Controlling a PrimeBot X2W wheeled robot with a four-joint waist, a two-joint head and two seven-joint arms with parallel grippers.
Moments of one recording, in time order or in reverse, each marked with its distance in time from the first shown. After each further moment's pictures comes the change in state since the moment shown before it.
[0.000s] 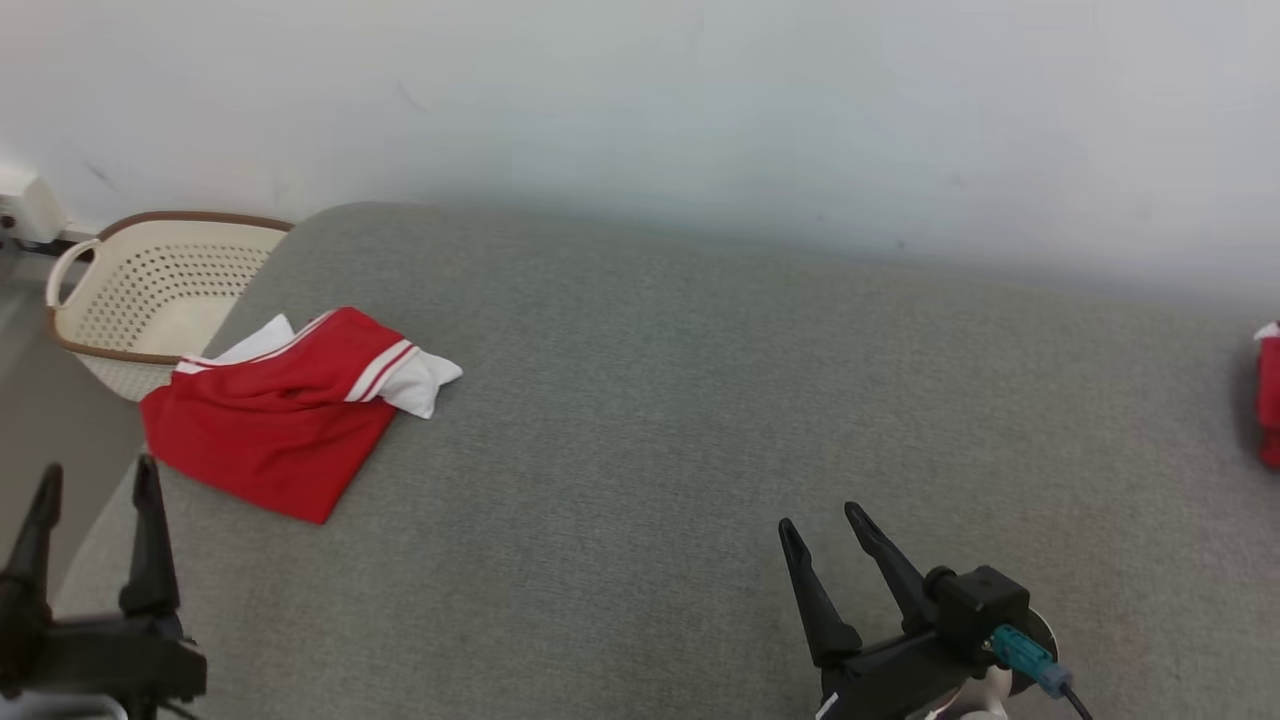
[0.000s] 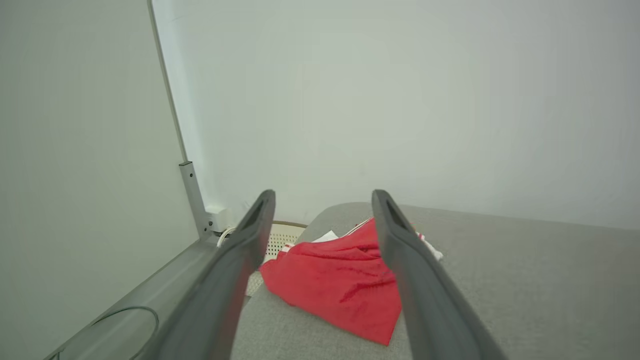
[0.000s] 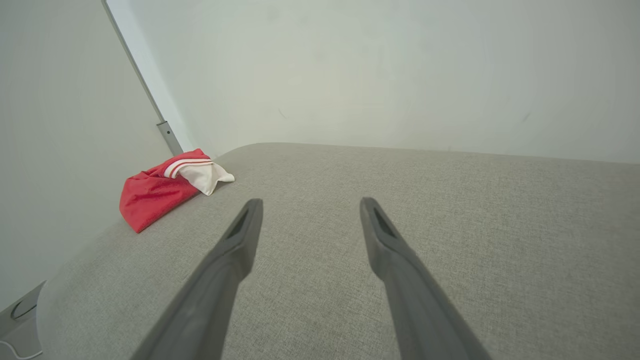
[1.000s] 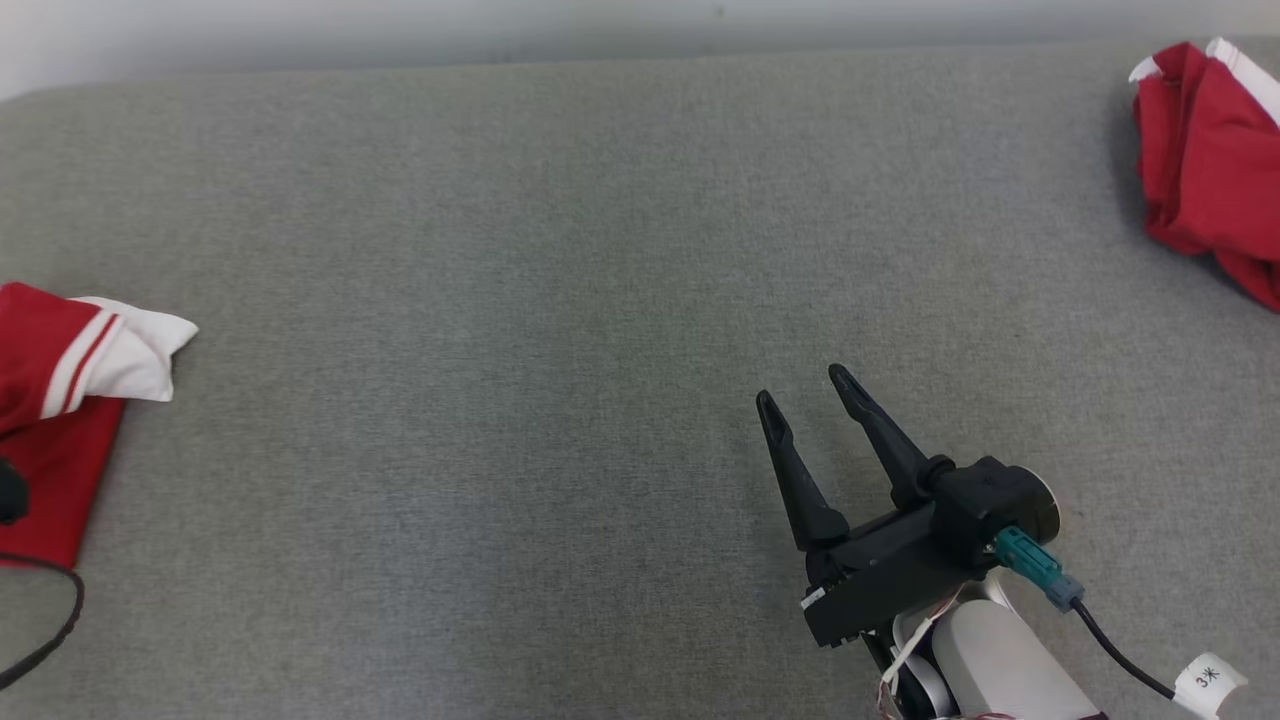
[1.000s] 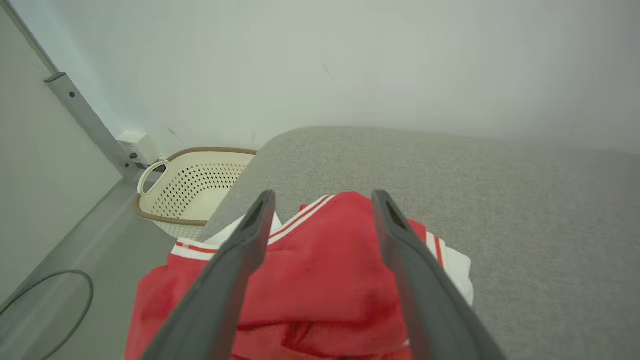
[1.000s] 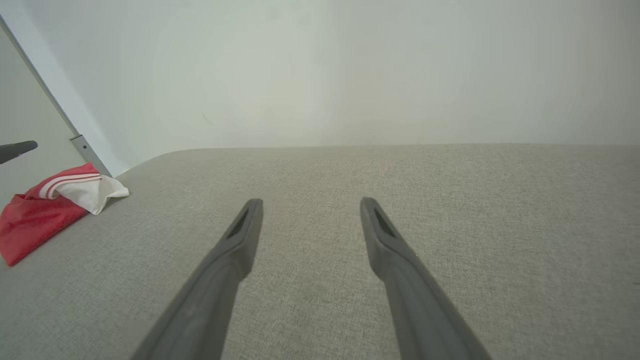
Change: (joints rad) left arm -0.568 0.209 -0.028 0.664 -0.104 -0.087 0.066; right arm -0.161 -0.024 0.038 -0.100 -0.041 0.000 0.000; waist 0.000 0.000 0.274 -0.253
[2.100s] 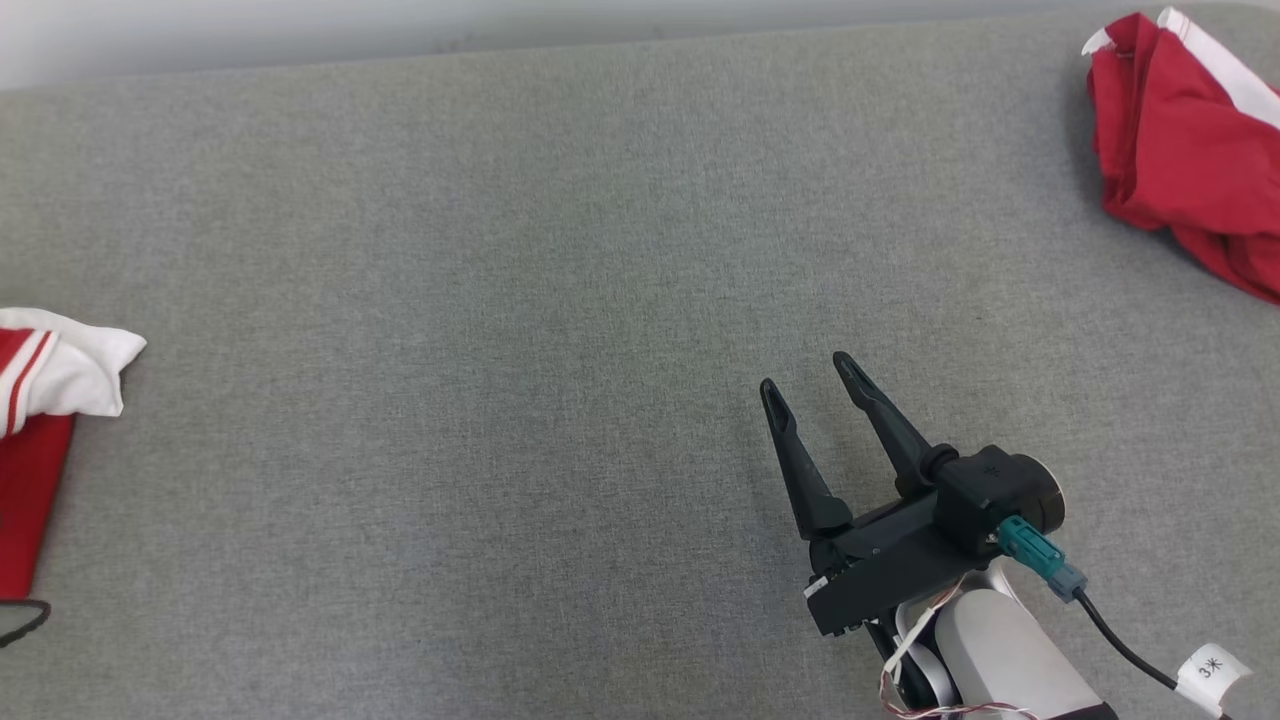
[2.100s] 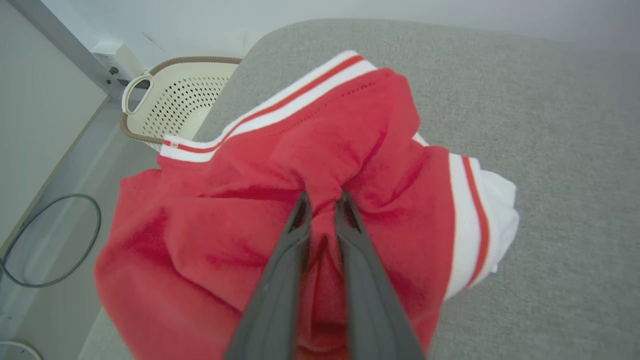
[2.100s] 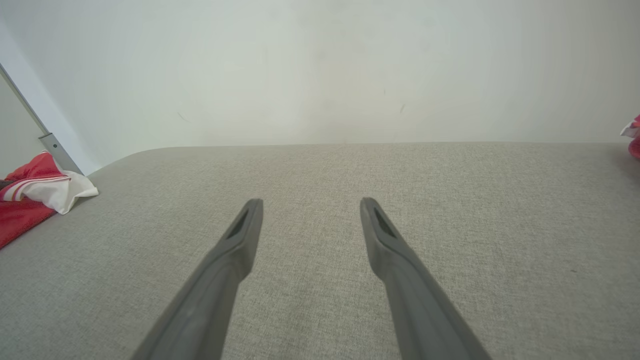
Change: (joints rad) left arm -0.149 0.071 -0.195 0.325 -0.113 -0.016 0.160; right arm -0.021 -0.002 -0.008 0.003 -0.014 0.000 0.000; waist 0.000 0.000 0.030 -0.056
